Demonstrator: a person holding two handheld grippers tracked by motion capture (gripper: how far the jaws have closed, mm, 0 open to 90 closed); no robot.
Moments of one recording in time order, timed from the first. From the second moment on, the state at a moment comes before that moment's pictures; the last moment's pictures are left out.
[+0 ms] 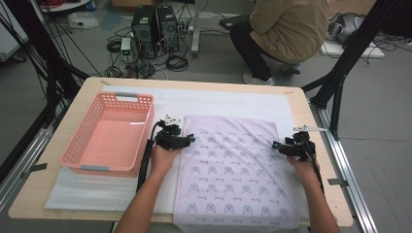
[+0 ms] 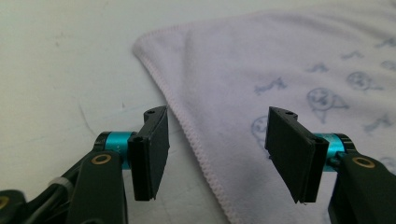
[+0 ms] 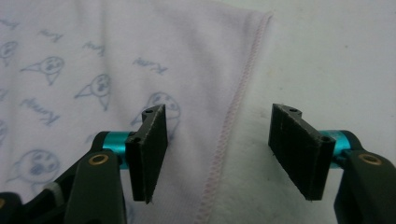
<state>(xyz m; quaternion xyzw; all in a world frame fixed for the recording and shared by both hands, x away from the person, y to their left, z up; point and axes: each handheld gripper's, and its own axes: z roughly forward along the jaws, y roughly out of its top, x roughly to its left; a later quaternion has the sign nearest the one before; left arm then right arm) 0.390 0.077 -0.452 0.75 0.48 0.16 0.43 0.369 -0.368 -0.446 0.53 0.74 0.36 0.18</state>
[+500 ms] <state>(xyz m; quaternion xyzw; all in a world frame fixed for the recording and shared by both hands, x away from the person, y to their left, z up) 0.383 0.061 -0.452 0.78 0.43 0.20 0.40 0.373 -0.357 -0.441 0.51 0.77 0.33 0.18</state>
